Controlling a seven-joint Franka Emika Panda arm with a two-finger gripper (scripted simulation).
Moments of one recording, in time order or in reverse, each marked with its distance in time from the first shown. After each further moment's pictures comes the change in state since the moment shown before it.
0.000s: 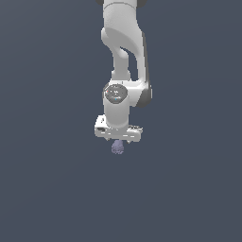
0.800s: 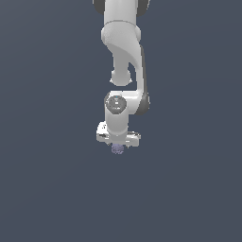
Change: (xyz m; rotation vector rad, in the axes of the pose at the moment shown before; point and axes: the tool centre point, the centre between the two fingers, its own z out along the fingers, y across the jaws) arm -0.001 0.001 0.046 -0.001 0.000 0.006
